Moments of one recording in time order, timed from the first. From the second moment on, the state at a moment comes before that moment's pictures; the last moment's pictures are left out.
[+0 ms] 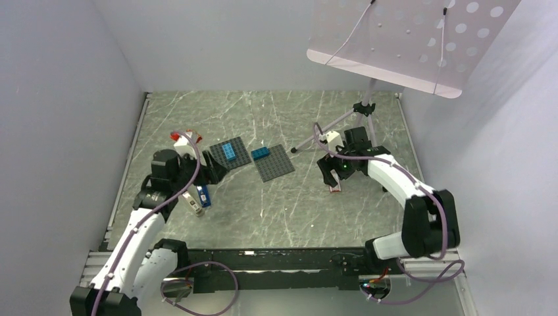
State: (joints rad) left arm -0.14 0.79 0.64 -0.29 0.36 -0.37; right arm 0.25 1.36 0.87 -0.53 -0.30 -0.41
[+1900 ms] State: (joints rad) left arm -0.53 0.61 0.32 0.17 0.22 -0.56; right arm 0.16 1.68 1.16 -1.02 -0.63 -1.66
